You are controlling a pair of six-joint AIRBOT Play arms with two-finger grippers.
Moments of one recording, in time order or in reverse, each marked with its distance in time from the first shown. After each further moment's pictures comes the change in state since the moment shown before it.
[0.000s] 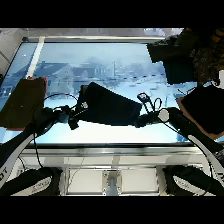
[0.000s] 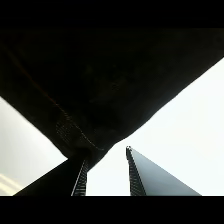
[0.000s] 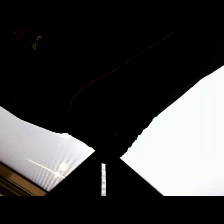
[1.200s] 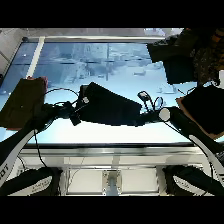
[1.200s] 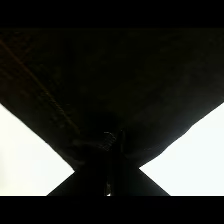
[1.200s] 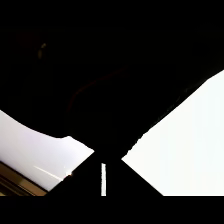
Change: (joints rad) left arm 0.001 -0.024 0.082 -0.053 -0.013 -0.006; right arm 0.000 0.016 0.026 0.033 -0.004 0.001
